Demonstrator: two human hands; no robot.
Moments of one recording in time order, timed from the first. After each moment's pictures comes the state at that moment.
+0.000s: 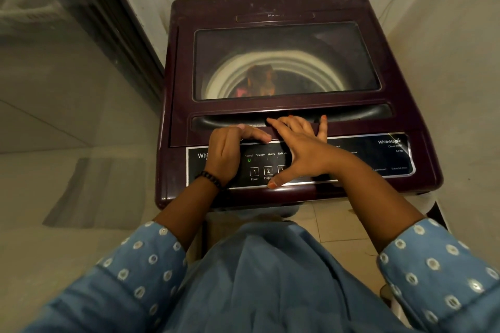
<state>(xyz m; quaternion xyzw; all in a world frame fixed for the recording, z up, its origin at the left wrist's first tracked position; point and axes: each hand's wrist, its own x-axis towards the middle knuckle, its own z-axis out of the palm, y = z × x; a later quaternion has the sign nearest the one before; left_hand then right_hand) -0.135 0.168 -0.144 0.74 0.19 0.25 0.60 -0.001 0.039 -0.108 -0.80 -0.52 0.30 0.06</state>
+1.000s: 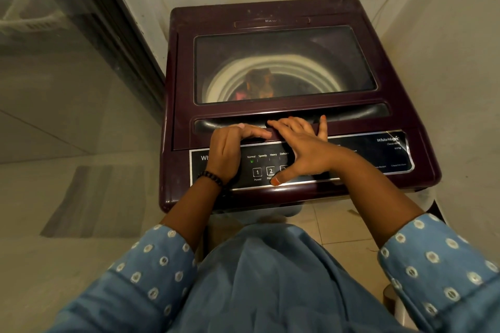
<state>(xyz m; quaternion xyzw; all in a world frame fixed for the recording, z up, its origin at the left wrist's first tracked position) -0.137 0.172 -0.142 0.73 0.18 0.24 0.61 -0.004 0.038 -0.103 -0.80 -0.51 0.31 0.06</state>
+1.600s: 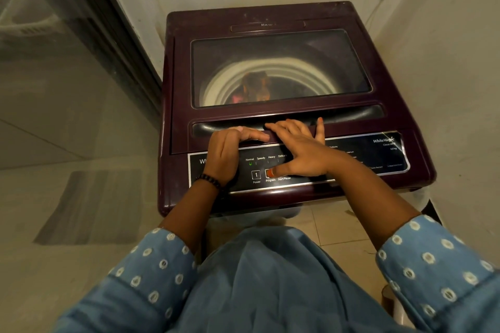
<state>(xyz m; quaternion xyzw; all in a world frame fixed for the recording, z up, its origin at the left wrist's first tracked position) -0.137 0.175 -0.142 0.75 0.17 0.23 0.60 -0.008 0.041 -0.106 -0.82 -0.49 0.29 0.07</state>
